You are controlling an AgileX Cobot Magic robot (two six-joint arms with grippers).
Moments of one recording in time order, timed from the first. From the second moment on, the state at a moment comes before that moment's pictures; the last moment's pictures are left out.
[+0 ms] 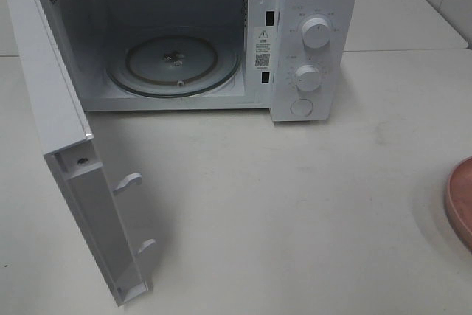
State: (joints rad) left arm 0.08 0.00 -0.50 -0.10 1.05 0.08; right arm 0.12 0.00 -0.51 -0.13 1.04 0.05
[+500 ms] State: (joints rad) left arm 0.08 0.00 -0.50 -0.10 1.05 0.08; right arm 0.12 0.00 -0.51 -0.13 1.04 0.05
